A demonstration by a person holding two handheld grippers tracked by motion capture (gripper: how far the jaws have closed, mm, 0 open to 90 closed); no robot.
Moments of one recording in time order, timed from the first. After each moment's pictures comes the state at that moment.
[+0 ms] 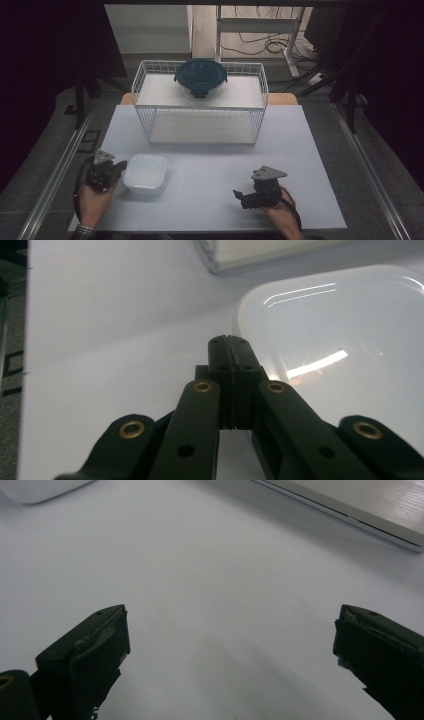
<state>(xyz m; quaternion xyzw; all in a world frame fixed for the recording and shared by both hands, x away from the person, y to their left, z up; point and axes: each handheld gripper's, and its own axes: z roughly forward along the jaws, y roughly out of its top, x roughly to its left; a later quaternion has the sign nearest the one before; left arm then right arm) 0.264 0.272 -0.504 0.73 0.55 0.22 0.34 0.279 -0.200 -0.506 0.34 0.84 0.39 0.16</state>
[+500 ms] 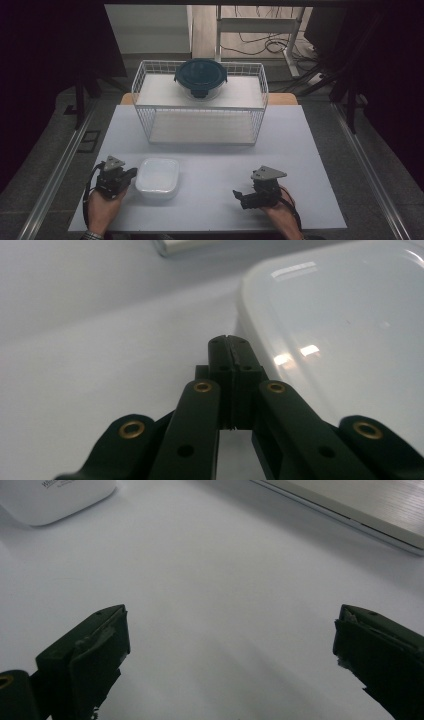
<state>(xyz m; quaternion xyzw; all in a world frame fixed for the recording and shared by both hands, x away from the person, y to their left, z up) 0.253 0.249 -0.510 0.74 0.54 0.19 0.34 0.279 -0.199 -0.506 0.33 0.84 0.39 0.16</state>
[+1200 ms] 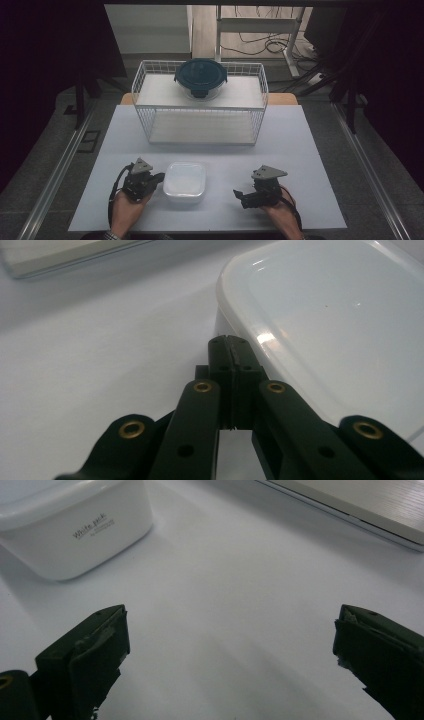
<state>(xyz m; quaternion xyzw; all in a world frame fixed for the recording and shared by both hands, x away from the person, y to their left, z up) 0.257 0.181 -0.509 0.78 0.47 0.14 0.38 0.281 -0.201 -0.507 0.33 0.84 0.39 0.15</state>
